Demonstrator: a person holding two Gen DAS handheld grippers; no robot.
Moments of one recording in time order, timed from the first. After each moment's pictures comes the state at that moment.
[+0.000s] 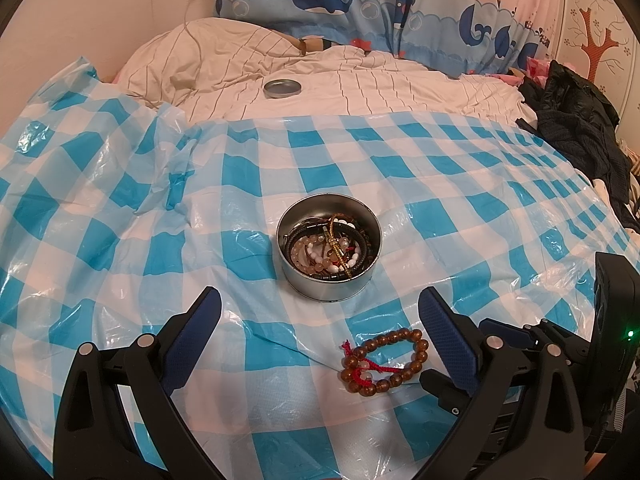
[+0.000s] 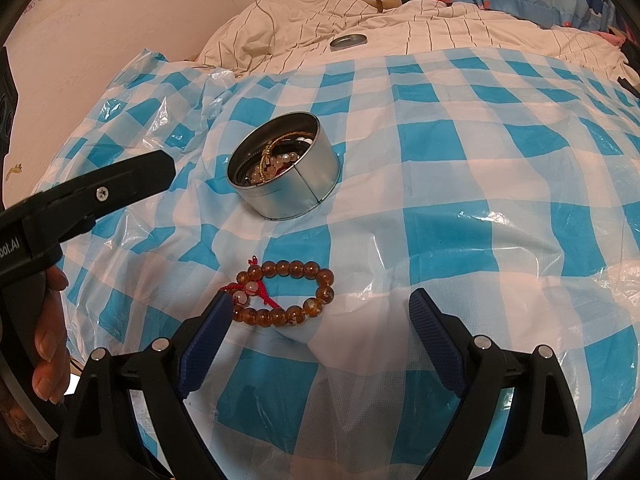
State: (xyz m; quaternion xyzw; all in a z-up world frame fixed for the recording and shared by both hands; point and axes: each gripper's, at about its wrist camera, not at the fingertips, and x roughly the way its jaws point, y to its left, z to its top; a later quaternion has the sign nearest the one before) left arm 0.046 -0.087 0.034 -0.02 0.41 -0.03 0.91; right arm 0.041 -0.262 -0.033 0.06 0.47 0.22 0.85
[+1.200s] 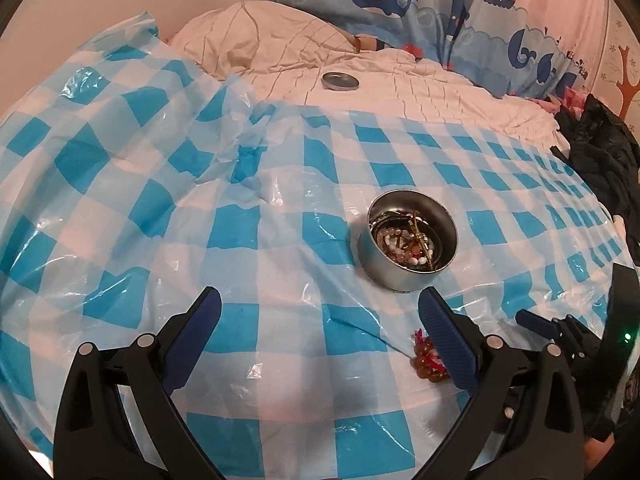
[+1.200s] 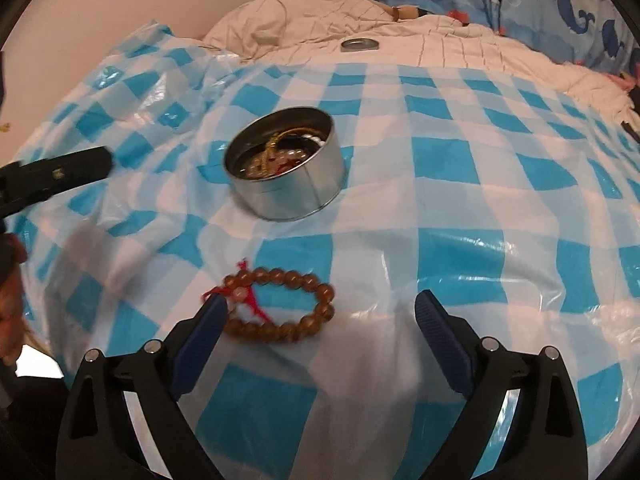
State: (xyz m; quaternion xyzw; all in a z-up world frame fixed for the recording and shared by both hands) left arm 0.038 -0.013 0.022 -0.06 0.42 0.03 0.91; right arm 0.052 -0.237 -0.042 -0.01 0.46 0.19 0.87
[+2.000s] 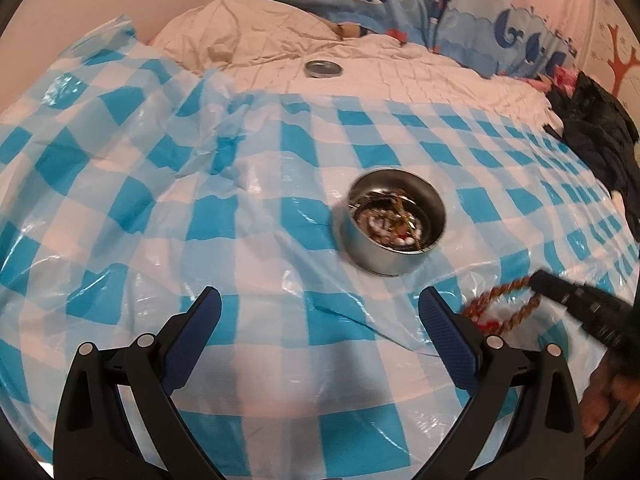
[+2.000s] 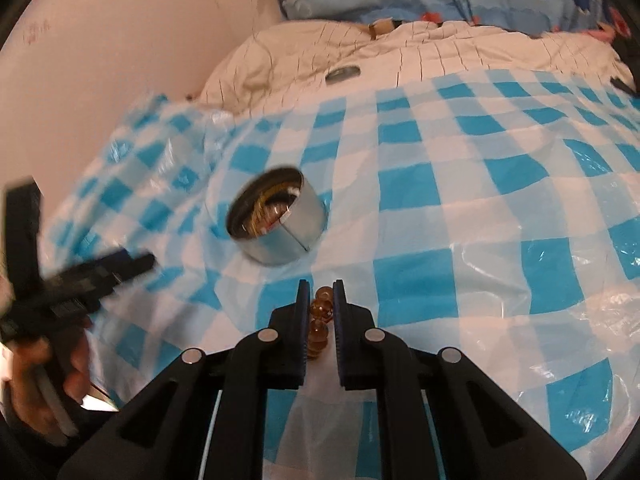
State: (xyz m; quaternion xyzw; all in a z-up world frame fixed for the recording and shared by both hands) left arm 0.040 -0.037 0.008 -0.03 0.43 0.01 0.90; right arm 0.053 -0.300 -0.002 0.13 0.42 0.25 0.86
